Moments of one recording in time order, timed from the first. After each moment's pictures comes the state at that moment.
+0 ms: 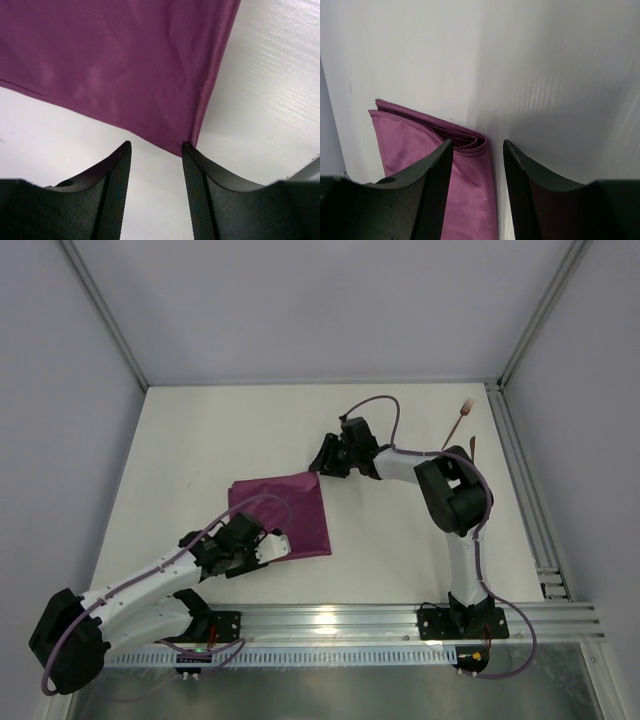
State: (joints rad) left arm -0.74 0.95 0.48 -0.69 -0.15 0.57; right arm 0.53 2.10 1.31 0.09 -0.29 0.76
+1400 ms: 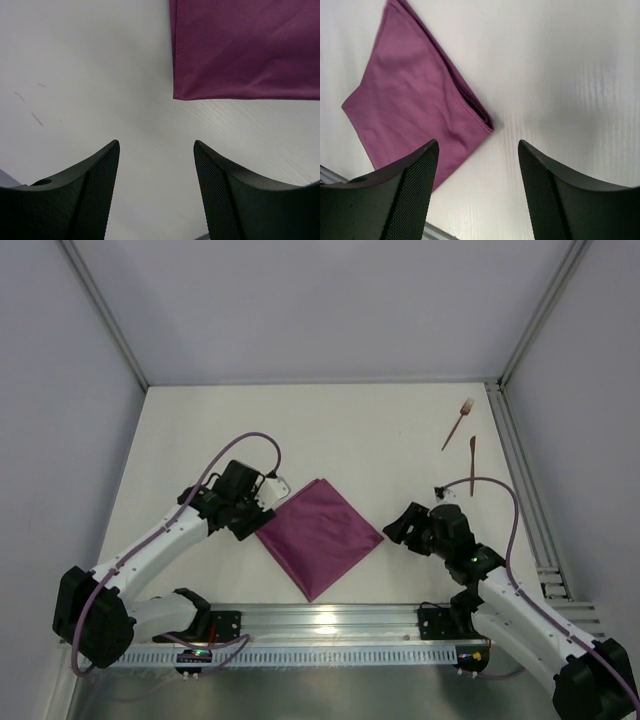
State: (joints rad) left arm -0.55 1.16 0.85 -0.76 -0.13 0.47; right arm 0.44 0.75 0.22 -0.13 -0.07 0.86
